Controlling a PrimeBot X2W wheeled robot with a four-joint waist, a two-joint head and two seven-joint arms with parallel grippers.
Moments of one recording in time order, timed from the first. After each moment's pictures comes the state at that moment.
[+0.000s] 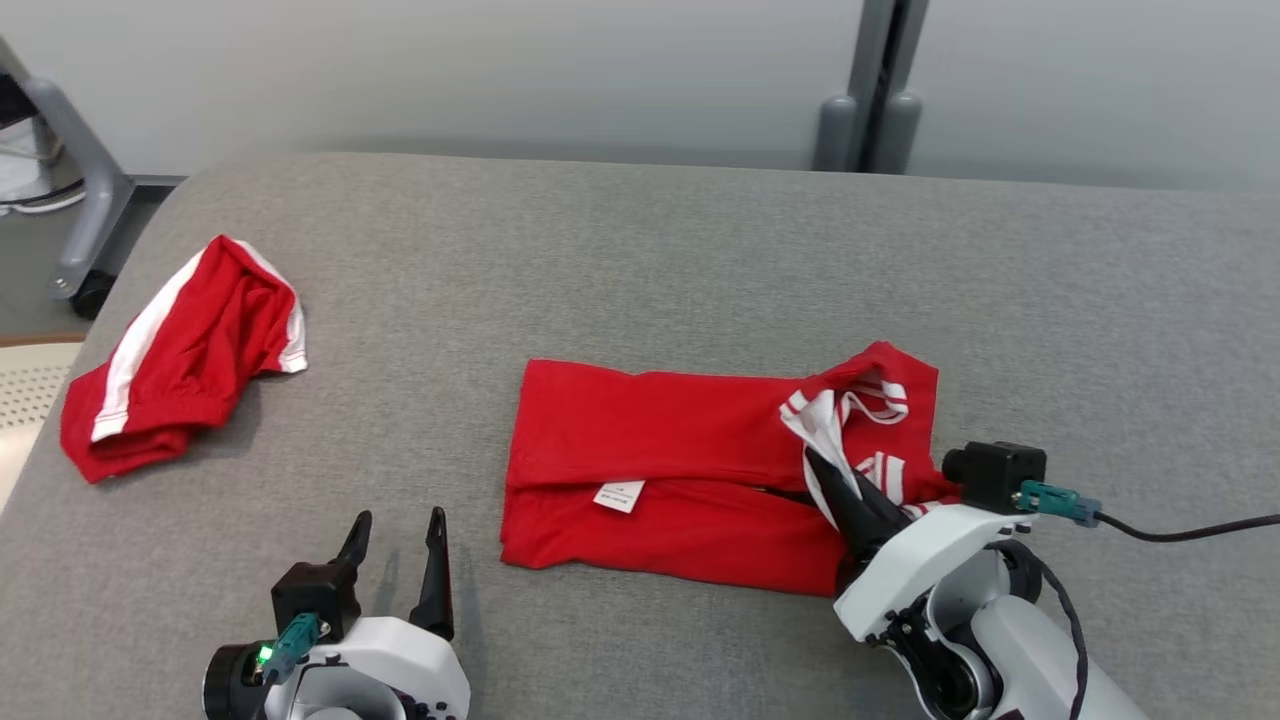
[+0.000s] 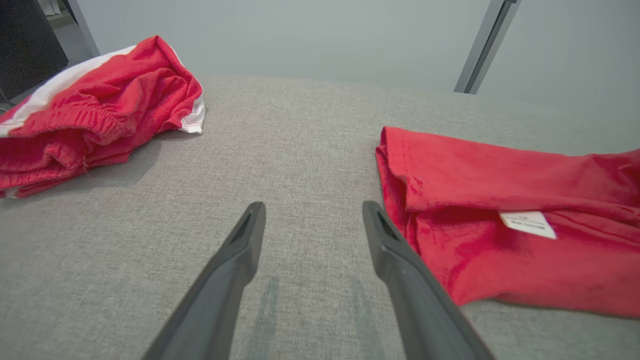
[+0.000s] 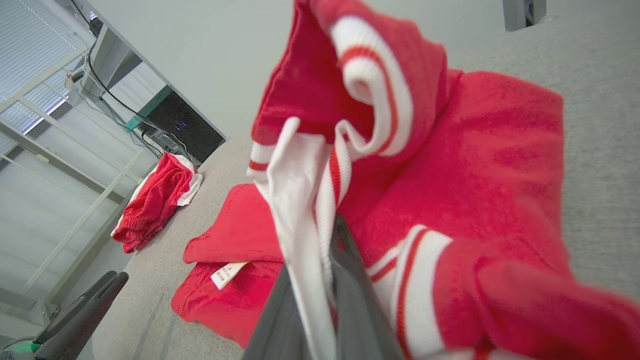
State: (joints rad) left arm -0.17 0.05 -0.18 0.56 -0.27 0.06 -0.26; right arm -0.39 -0.06 0.46 0.57 0.76 0.13 -0.09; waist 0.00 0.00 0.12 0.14
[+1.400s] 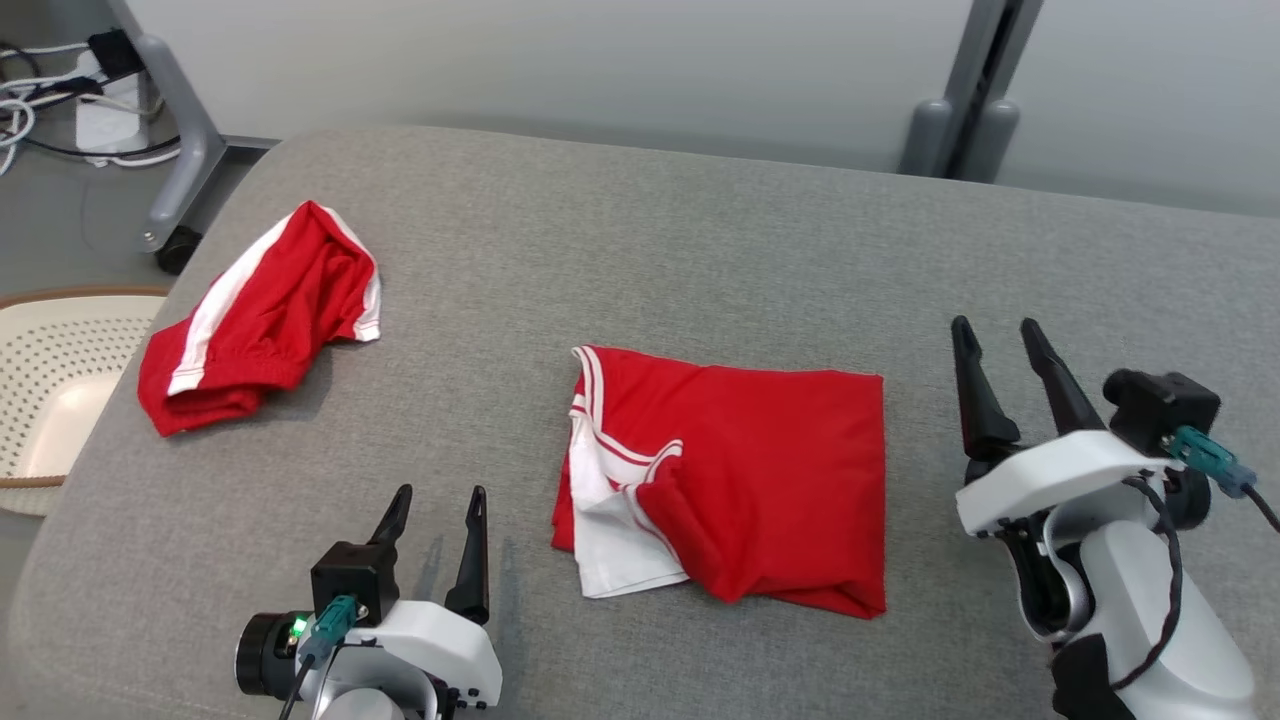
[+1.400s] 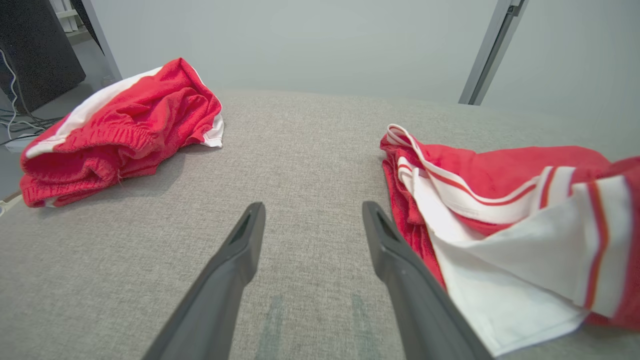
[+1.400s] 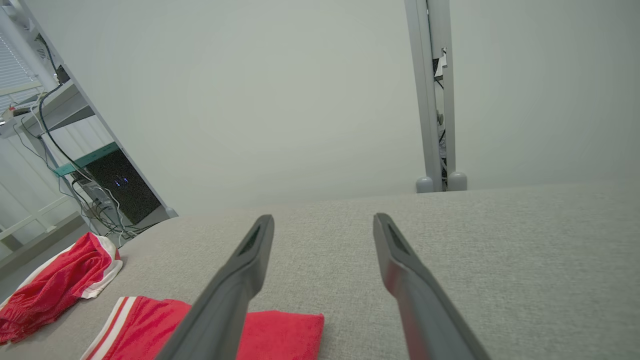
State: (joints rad) left arm -0.19 0.05 -0.27 0.52 -0.28 0.08 -0.26; right arm -0.48 -0.05 0.12 0.63 0.39 0.13 -0.26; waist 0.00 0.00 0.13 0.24
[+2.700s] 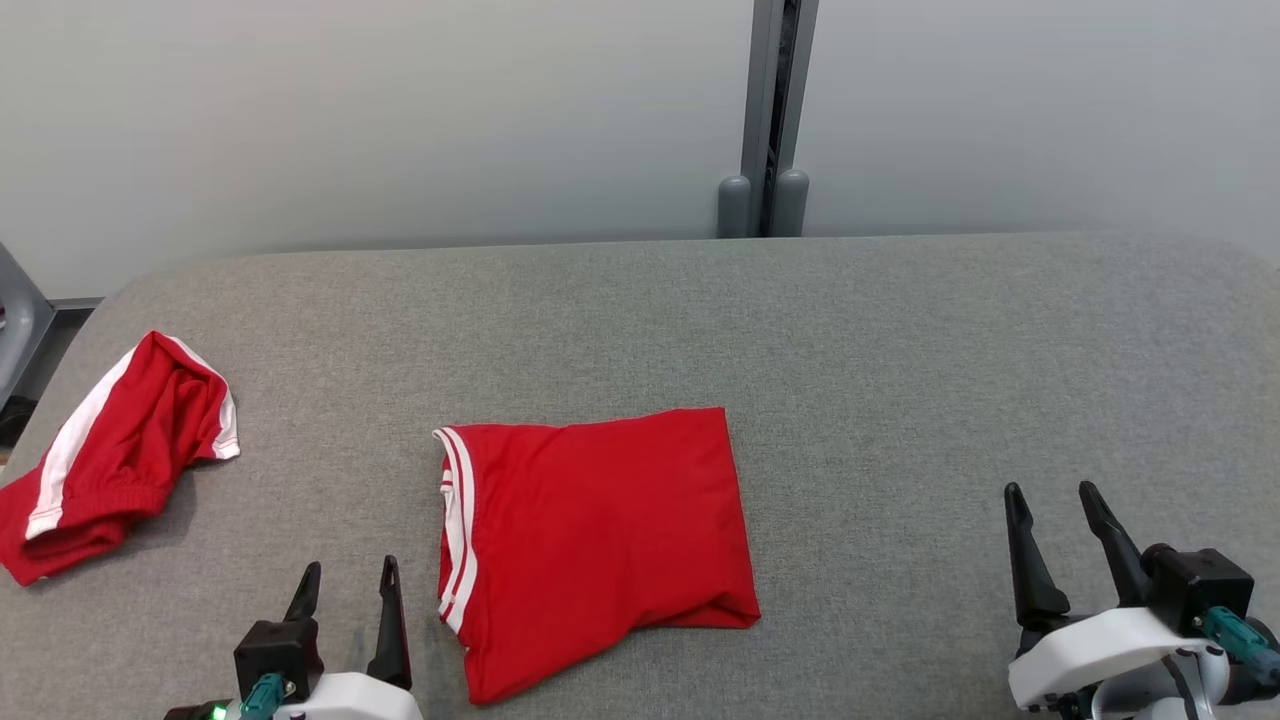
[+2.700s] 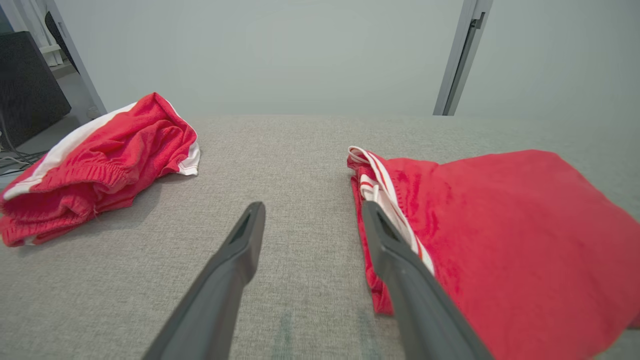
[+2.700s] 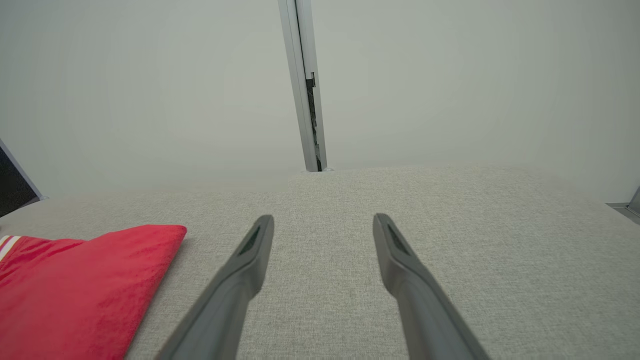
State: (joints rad) left arm -0.06 0.05 -0.08 0.48 -0.17 0.08 -0.26; right arm -0.12 -0.05 -0.02 0.41 0.18 0.13 -0.26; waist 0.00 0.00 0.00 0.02
